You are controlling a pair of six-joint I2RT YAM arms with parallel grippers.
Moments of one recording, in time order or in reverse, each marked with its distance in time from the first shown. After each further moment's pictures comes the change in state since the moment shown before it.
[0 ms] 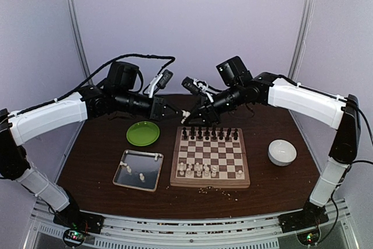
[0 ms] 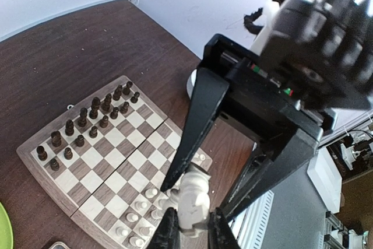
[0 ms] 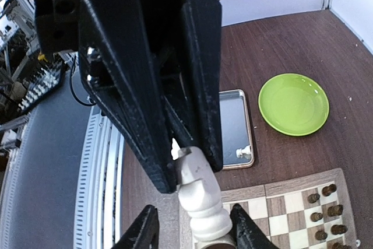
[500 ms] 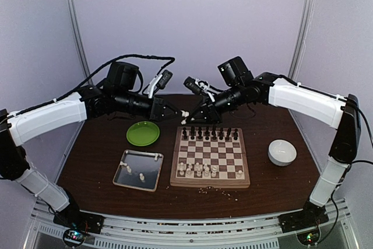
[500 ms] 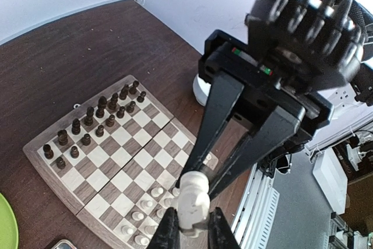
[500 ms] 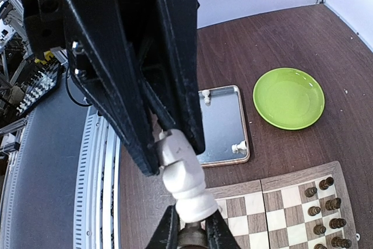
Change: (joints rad) left arm -0.004 -0.004 0.000 -0.013 -0.025 0.013; right arm -0.018 0.000 -0.009 -0.002 0.004 0.005
